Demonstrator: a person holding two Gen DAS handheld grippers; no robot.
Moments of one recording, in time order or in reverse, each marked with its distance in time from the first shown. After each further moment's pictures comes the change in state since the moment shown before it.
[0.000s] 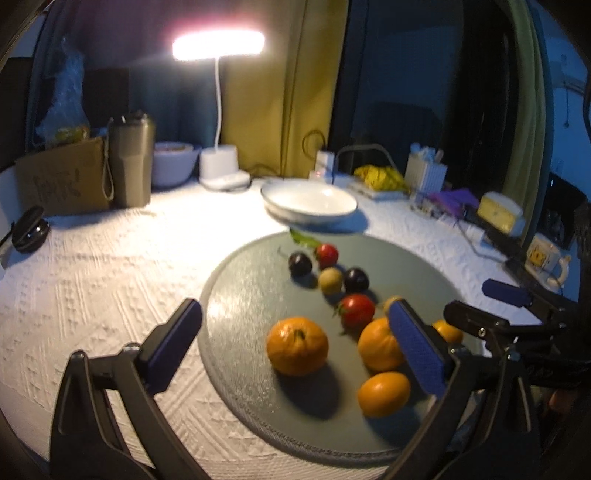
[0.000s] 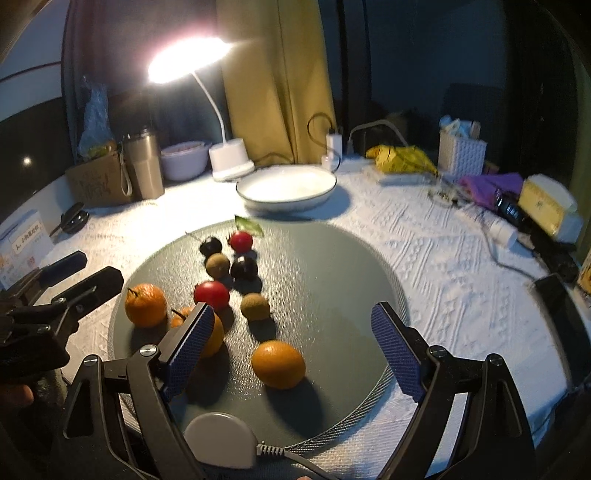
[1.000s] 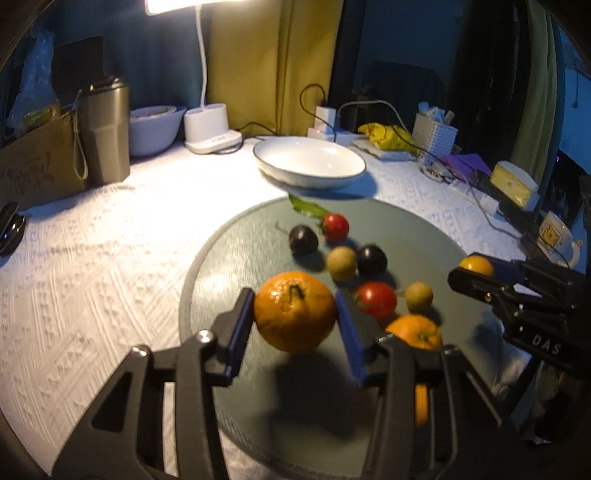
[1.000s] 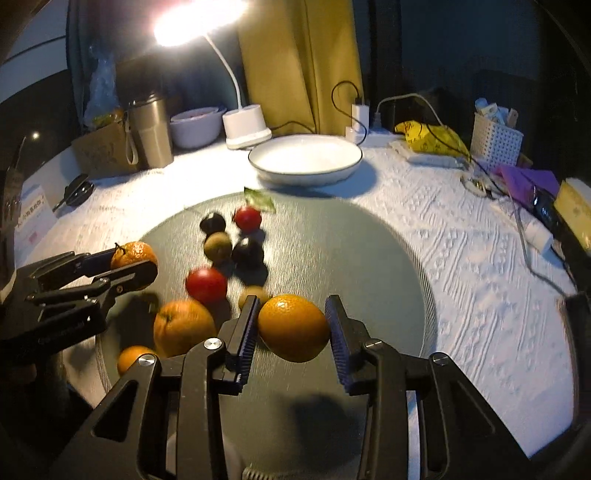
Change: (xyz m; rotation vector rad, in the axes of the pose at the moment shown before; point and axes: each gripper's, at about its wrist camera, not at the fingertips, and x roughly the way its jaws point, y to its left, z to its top) left arm 0.047 0.005 0.020 0.020 0.167 -0.011; right arm 0.039 -0.004 0.016 -0.067 0.113 0.072
